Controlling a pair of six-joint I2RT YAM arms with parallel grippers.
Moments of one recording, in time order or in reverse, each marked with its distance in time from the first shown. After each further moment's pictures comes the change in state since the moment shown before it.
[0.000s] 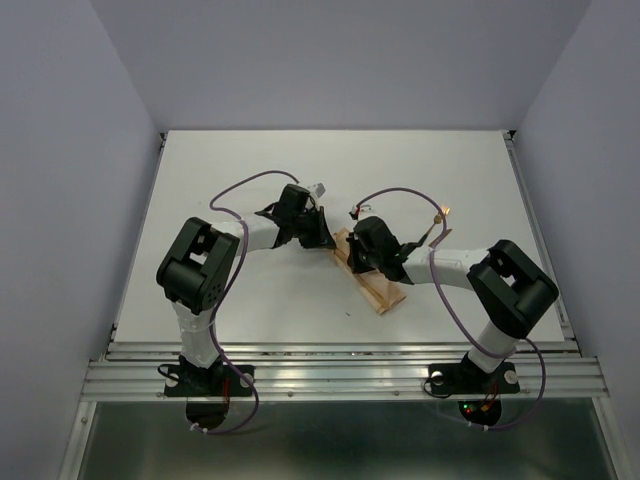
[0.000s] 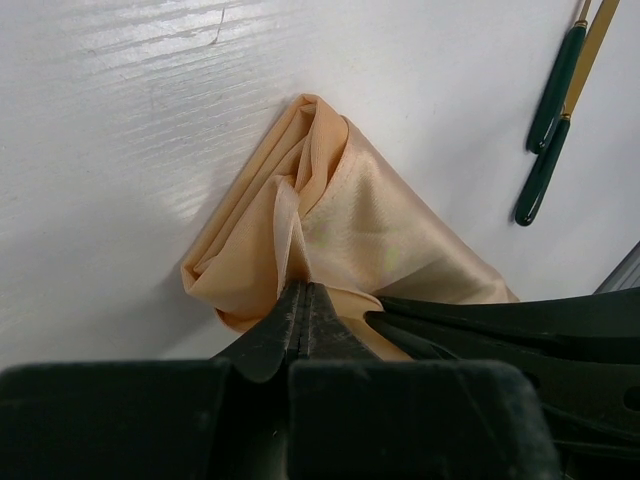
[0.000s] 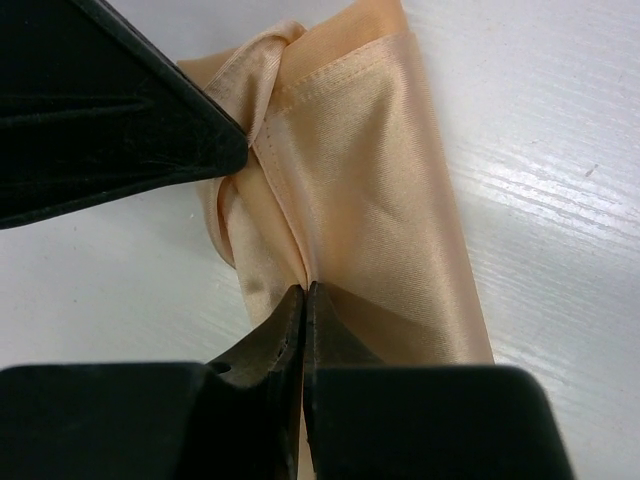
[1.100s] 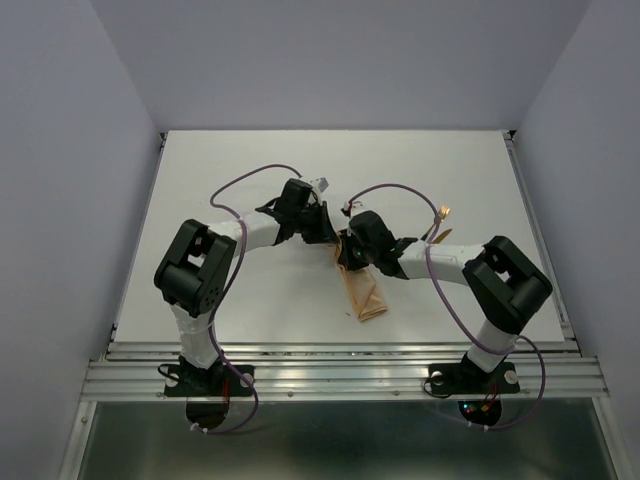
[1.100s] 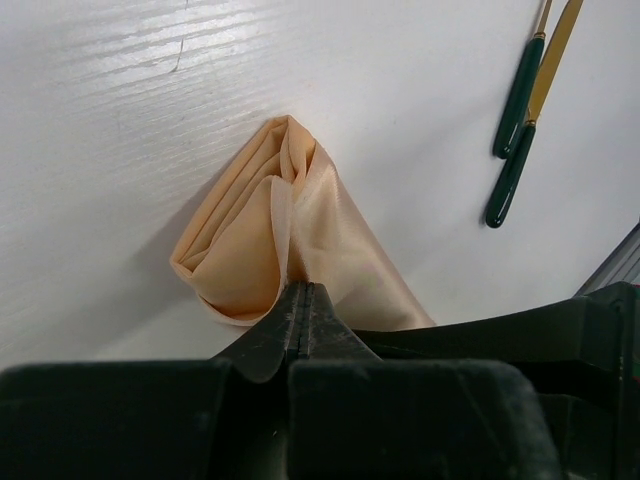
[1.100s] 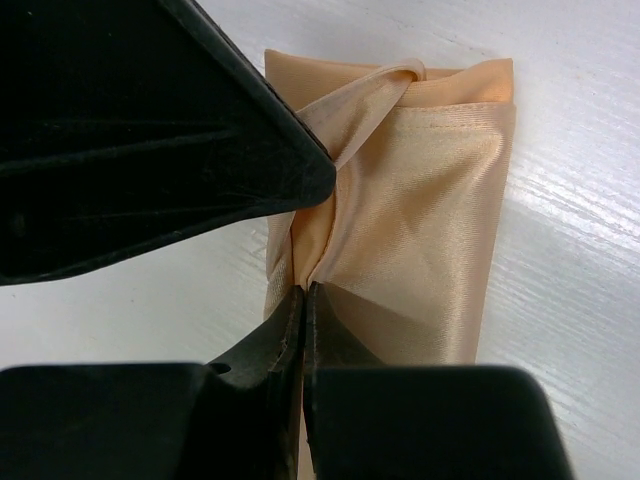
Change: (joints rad) left arm -0.013 -0.025 0.040 -0.039 -0.007 0.001; right arm 0.000 0.032 0.063 0.003 -0.105 -0.018
